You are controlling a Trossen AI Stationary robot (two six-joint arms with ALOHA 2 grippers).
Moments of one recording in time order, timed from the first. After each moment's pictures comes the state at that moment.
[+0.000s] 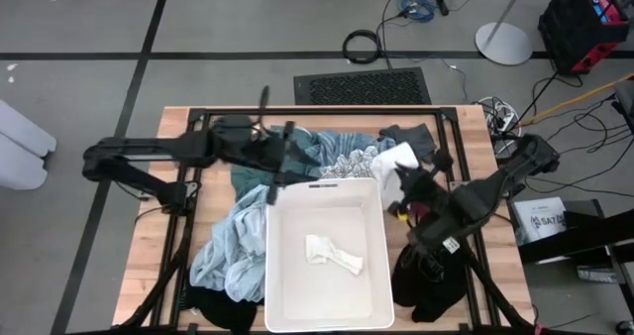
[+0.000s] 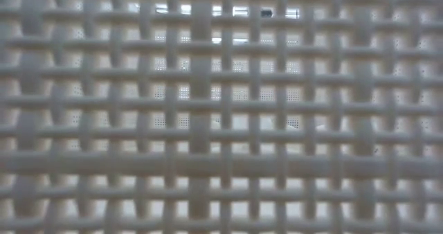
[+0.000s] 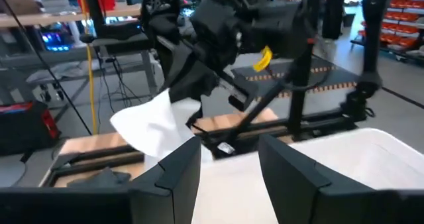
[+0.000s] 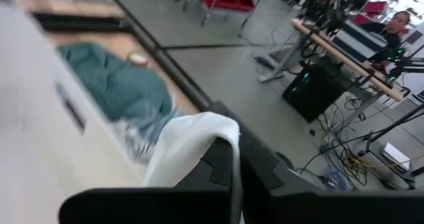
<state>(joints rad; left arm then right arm) 0.06 1.31 1.28 -0.08 0.26 0.11 0.57 1.37 1.43 -1.49 1.23 1.01</state>
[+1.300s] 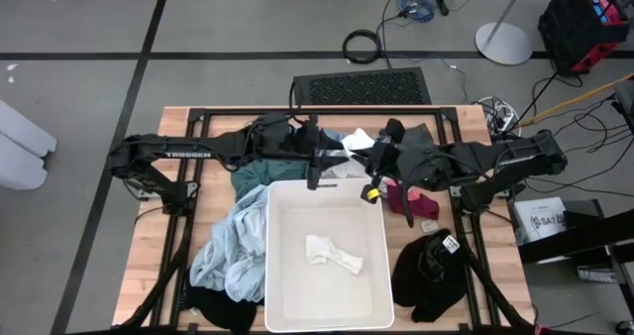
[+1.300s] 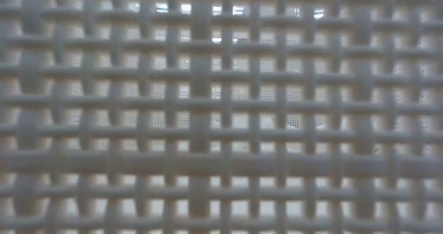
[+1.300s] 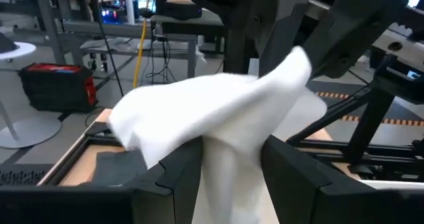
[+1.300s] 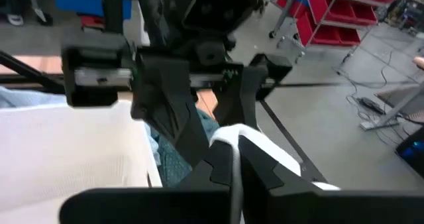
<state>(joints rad) 0.14 1.52 1.28 0.13 0.15 -0.05 0.24 1.31 1.43 -0.54 0.67 0.04</state>
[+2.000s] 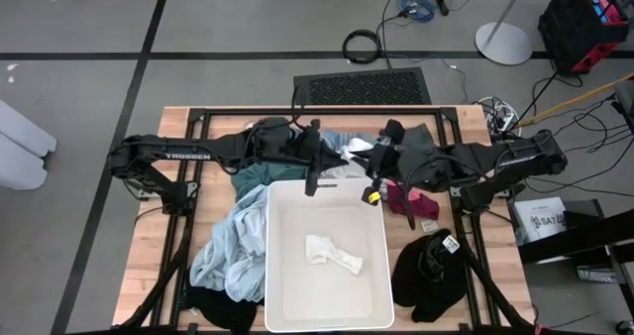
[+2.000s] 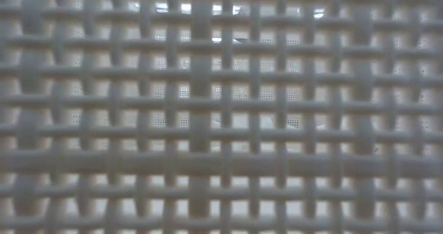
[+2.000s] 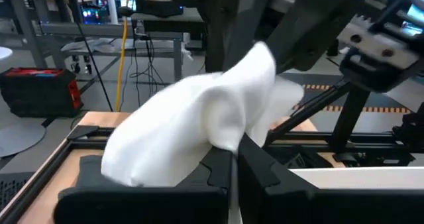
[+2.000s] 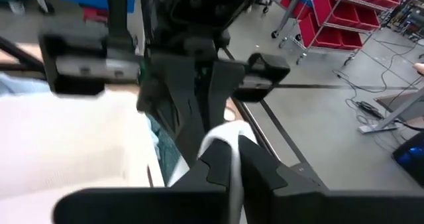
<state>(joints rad) 0.11 1.52 1.28 0.12 0.19 -0.02 0.24 1.31 1.43 -0.57 0.67 0.02</state>
